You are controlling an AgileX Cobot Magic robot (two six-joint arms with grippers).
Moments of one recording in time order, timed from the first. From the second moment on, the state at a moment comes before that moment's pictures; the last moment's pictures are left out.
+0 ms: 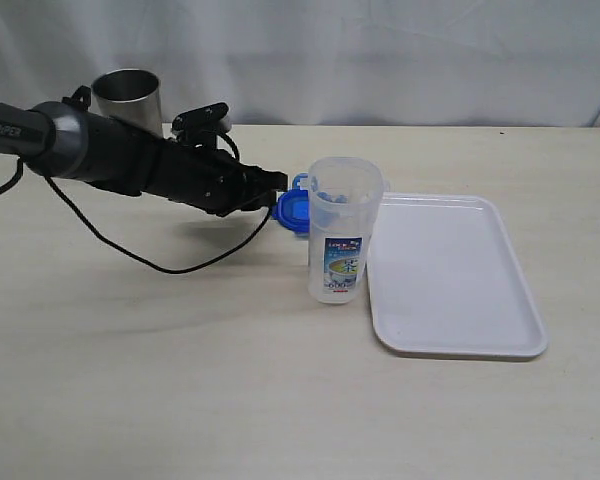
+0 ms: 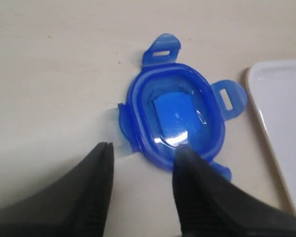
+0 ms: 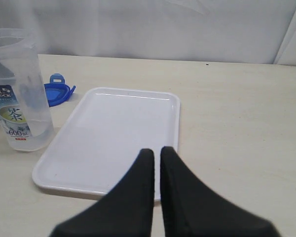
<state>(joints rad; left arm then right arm) -0.40 2.24 -1.41 -1.45 0.31 1.11 0.08 0.01 0.00 -0.06 0.34 0.02</state>
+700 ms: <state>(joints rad) -0.40 2.39 -1.55 -1.54 0.32 1.11 0.08 0.01 0.00 -0.06 0.34 0.02</state>
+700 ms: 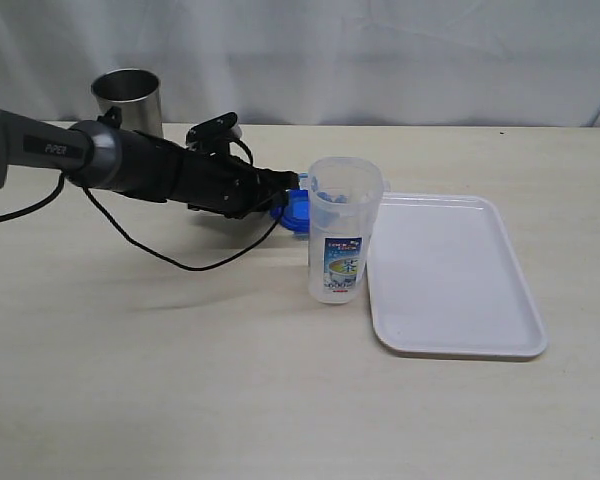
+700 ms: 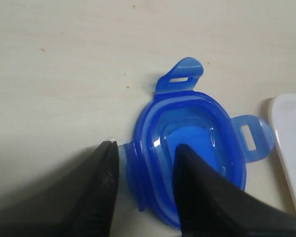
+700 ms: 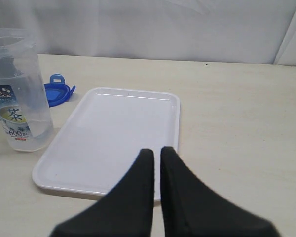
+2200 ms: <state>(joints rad) -0.40 2.10 -1.52 -1.17 0.30 1.06 0.08 0.01 0.00 -0.06 0.34 0.02</state>
